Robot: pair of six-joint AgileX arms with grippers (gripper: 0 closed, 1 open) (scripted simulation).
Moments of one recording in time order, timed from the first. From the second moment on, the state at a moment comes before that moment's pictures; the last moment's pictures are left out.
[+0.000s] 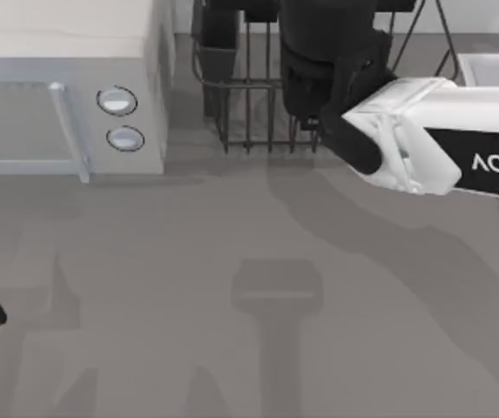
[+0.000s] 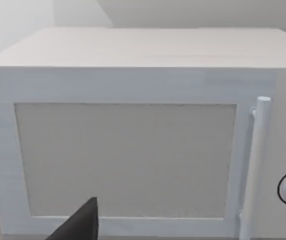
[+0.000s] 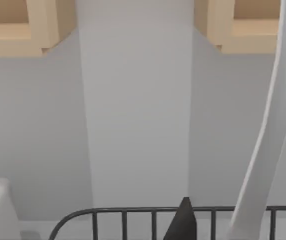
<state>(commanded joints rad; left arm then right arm) 0.00 0.00 0.00 0.00 0.00 0.00 0.70 1.96 1.36 0.61 0.73 0.02</state>
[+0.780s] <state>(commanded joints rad) 0.00 0.00 0.00 0.00 0.00 0.00 0.63 2.04 1.33 0.70 0.67 0.02</state>
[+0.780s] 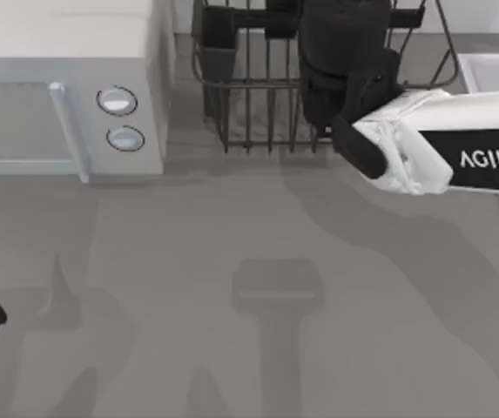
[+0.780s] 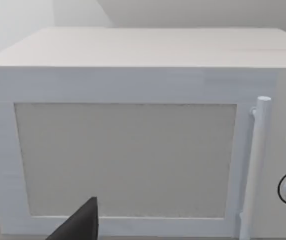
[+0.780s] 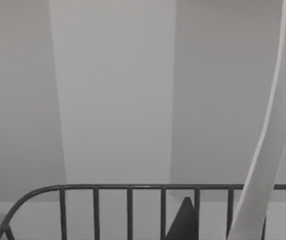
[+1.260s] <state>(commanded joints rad) 0.00 0.00 0.00 0.00 0.00 0.00 0.63 2.04 1.33 0.70 0.67 0.02</state>
